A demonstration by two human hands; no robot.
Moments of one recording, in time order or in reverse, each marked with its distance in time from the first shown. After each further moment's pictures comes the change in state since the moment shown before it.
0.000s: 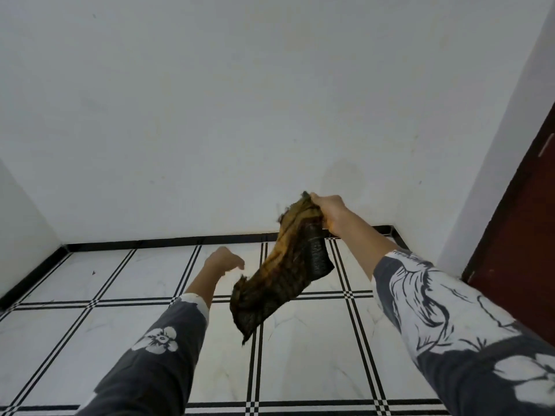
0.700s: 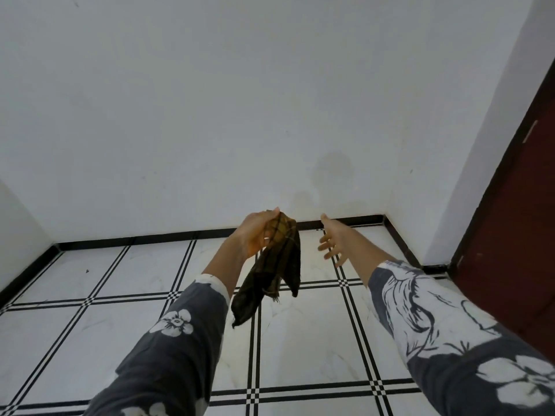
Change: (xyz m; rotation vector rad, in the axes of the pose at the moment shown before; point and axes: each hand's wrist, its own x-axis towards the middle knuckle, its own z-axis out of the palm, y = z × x) left_hand -0.031 0.059 0.013 -0.908 -0.353 0.284; right_hand -0.023 0.052 -0.023 -0.406 -0.106 0.386
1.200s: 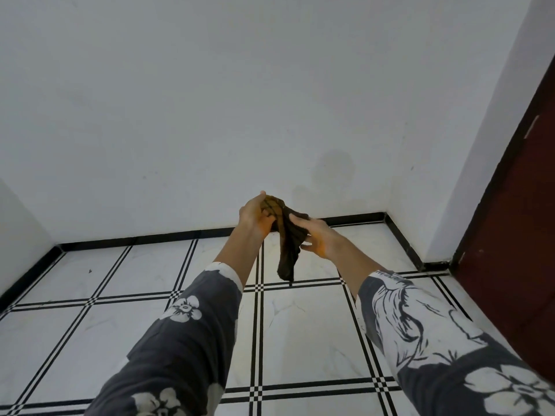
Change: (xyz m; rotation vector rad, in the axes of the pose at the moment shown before) left_hand 0.008 0.018 0.011 -0.529 0.292 0.045; right_hand -0.005 0.004 0.034 0.464 -0.246 -0.324
